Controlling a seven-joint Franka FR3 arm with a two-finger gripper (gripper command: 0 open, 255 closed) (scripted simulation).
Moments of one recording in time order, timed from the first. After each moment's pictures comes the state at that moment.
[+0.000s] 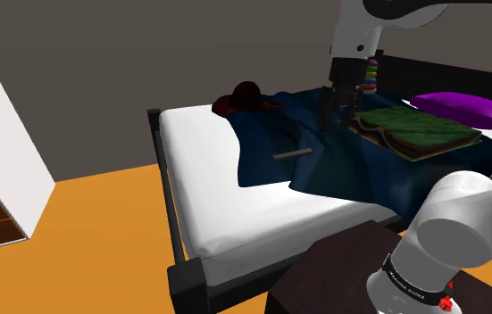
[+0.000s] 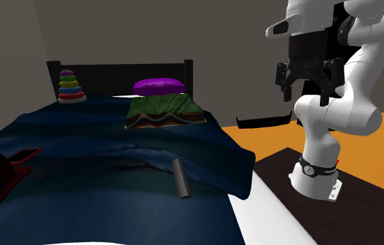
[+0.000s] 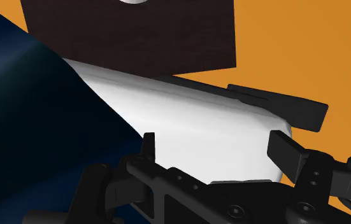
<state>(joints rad) 0.00 -0.80 -0.01 -2.38 0.12 1.49 0.09</state>
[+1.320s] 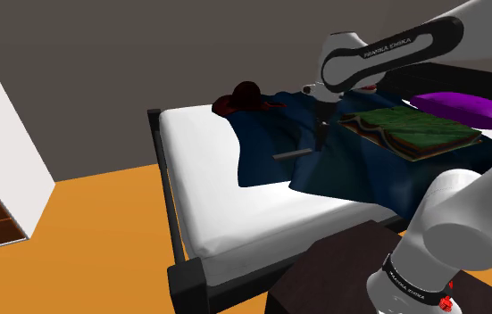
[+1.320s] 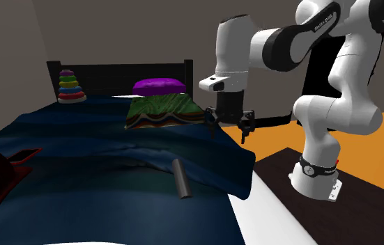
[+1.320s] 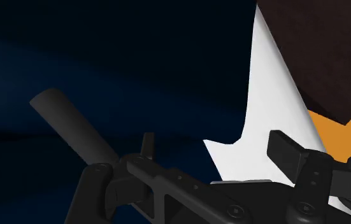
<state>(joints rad) 0.11 -0.46 -0.39 -2.48 -0.17 2.03 -0.78</state>
